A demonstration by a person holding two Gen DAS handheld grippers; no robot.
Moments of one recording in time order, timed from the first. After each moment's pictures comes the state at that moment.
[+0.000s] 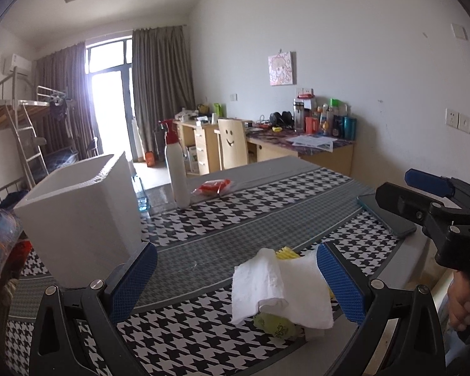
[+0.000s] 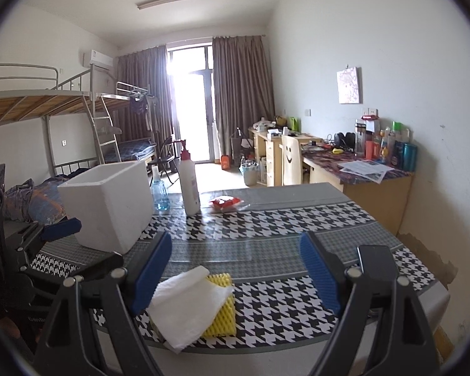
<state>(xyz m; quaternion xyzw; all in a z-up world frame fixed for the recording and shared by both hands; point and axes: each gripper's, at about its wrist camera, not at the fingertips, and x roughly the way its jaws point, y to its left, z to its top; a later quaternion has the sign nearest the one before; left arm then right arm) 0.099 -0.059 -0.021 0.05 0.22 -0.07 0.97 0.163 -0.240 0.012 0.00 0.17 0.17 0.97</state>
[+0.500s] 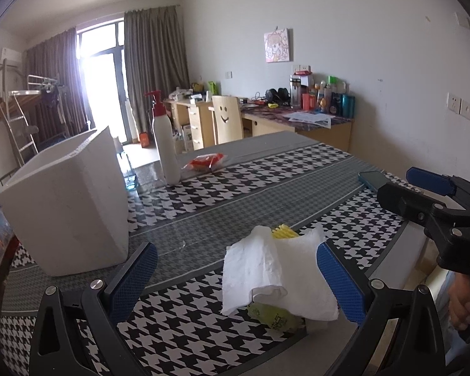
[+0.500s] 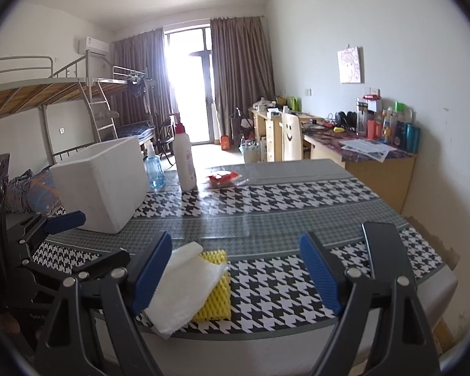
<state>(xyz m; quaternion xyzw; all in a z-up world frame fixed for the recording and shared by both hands) 0.118 -0.068 -0.041 0.05 0.27 -0.08 0.96 0.175 -0.244 -0.010 0.00 0.22 0.17 0.96</state>
